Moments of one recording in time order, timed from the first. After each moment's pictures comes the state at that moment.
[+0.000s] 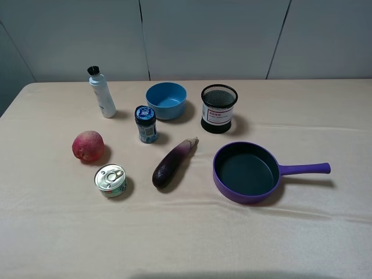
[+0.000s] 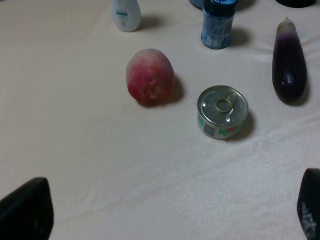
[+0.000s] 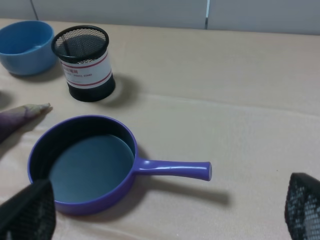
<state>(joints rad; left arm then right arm) -0.19 0.00 -0.50 -0.05 1.06 0.14 0.07 -0.01 -0.50 0.15 1.02 -0.08</state>
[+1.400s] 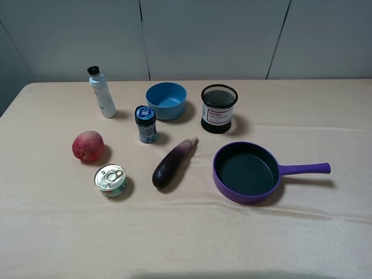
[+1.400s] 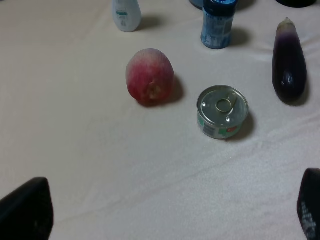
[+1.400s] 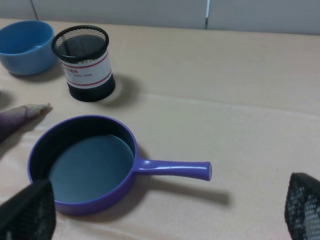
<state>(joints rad) -0.19 0.00 -0.50 -0.05 1.06 0.14 0.07 -0.01 -0.50 0.15 1.02 -0.08</state>
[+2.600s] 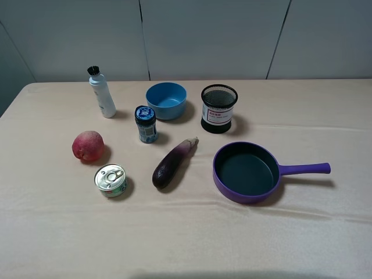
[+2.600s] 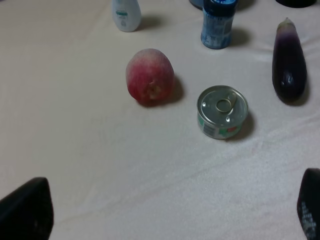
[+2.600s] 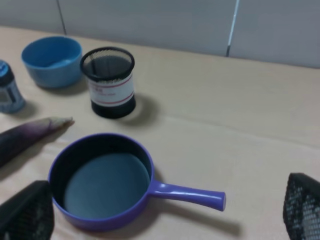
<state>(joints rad) -0.19 0.00 -0.50 -0.05 1.06 0.14 0.07 0.12 -0.57 0.25 0.98 -0.23</state>
